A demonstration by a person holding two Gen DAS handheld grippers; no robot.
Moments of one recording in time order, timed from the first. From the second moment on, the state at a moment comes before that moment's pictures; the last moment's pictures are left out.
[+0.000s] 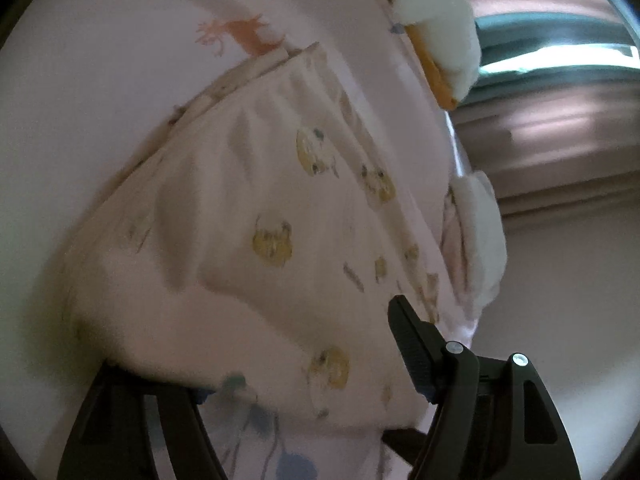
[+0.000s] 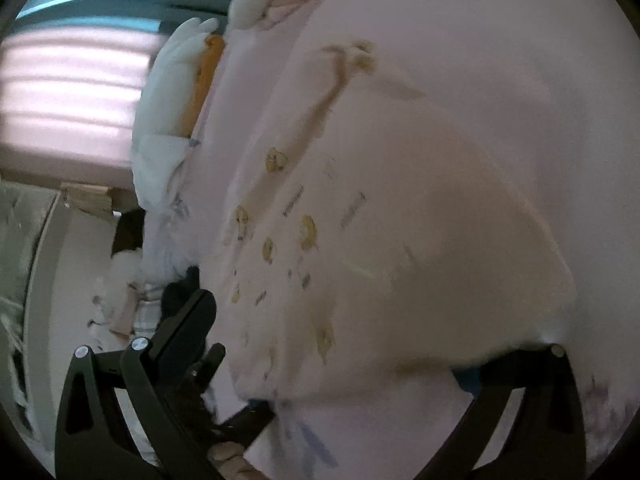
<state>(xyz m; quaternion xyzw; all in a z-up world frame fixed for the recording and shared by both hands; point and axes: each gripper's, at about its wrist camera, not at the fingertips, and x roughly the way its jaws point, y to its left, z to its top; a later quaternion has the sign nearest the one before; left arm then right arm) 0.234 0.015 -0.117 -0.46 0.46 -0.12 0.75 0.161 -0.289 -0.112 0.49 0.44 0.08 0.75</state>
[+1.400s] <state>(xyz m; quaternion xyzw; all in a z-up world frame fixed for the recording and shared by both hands) 0.061 0.035 -0.080 -0.33 0.48 -0.05 0.81 0.025 -0.283 -0.091 0.35 0.47 0.07 0.81</state>
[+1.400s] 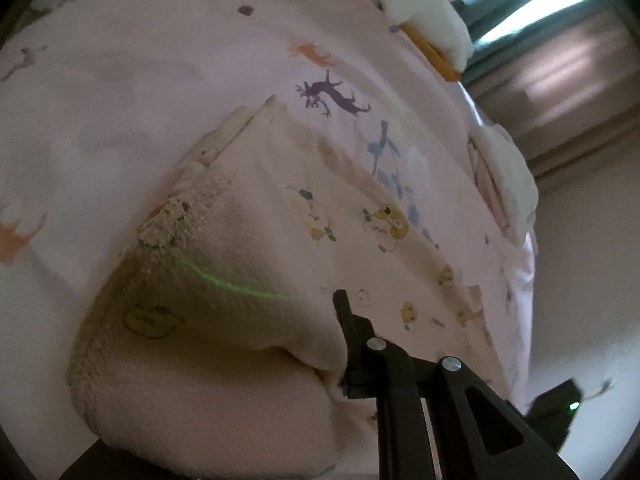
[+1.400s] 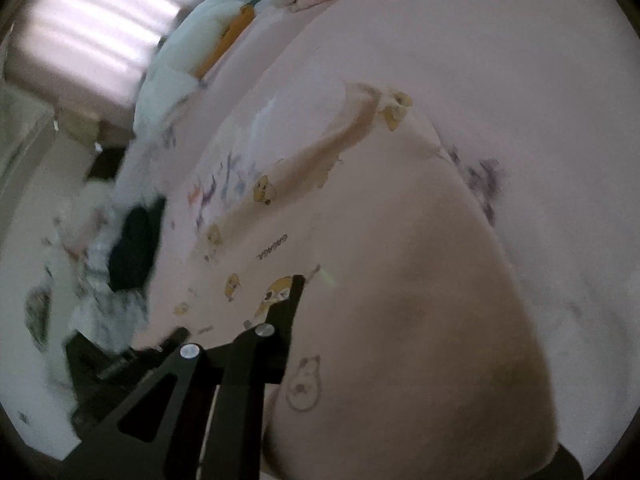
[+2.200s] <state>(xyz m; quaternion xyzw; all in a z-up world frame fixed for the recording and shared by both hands) -0.008 0.067 -0.100 -0.32 0.46 -0.06 0.83 -0.030 -0.263 -0.088 0.19 0.45 0.03 0.87</state>
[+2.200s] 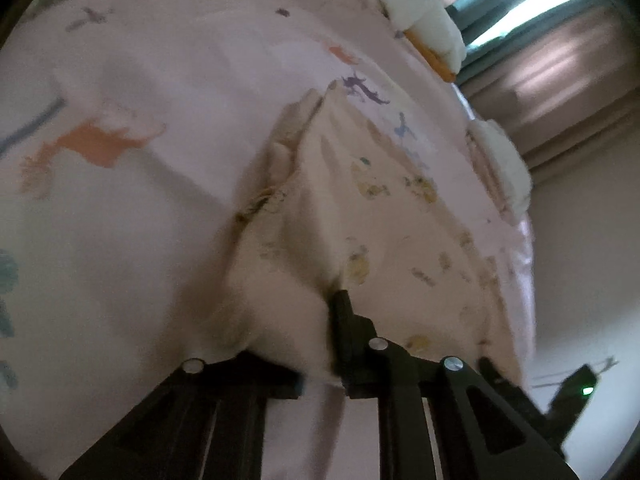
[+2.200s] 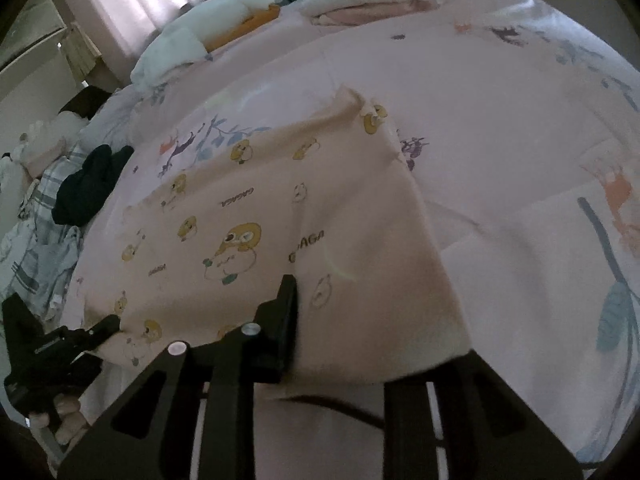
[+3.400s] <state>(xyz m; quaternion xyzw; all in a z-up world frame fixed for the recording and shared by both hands) -0.045 0.028 -0.048 -0.14 0.39 -0.03 0.91 -0.122 -0.285 -0.004 0.11 0.38 -0.03 0.92</state>
